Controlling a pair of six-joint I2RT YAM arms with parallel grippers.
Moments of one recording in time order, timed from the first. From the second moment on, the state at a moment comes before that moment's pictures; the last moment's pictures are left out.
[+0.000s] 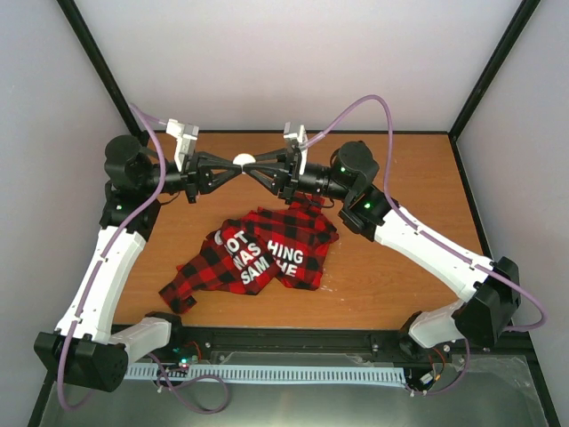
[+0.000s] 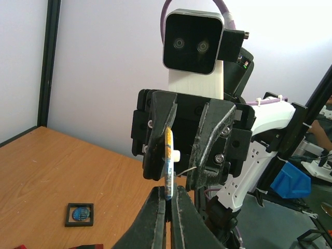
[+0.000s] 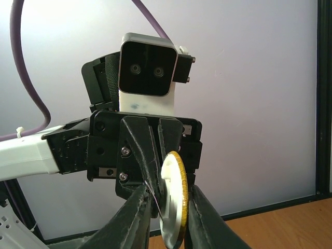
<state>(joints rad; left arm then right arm) -0.15 1.09 1.16 0.05 1.28 -0.42 0.80 1.41 1.30 0.33 -0.65 0.29</state>
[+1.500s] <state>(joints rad) -0.15 1.11 1.20 -0.07 1.24 -0.26 0.82 1.41 1.36 0.15 -0.47 0.27</state>
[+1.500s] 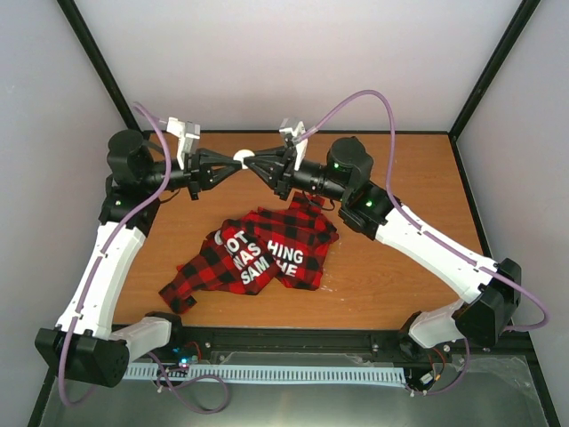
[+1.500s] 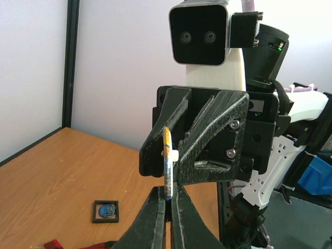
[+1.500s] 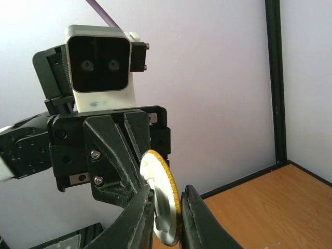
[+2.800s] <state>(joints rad) -0.15 1.11 1.21 -0.08 1.26 -0.20 0.76 1.39 1.34 0.17 -0.76 0.39</state>
